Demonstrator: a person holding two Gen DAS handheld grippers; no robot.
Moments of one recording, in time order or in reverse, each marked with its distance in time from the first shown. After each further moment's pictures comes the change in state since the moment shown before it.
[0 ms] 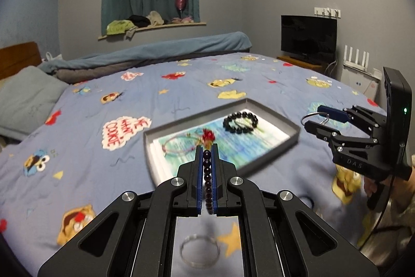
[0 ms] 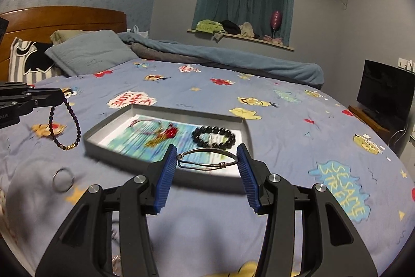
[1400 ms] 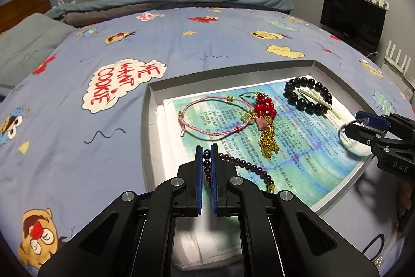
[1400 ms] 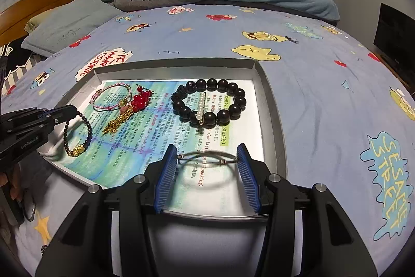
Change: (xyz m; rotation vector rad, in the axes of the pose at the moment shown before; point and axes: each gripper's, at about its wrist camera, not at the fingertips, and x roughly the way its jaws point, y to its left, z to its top) left arm 0.153 0.053 -0.023 -0.148 0.263 0.099; right arm 0.128 -0.023 -0.007 0.116 0.351 0.078
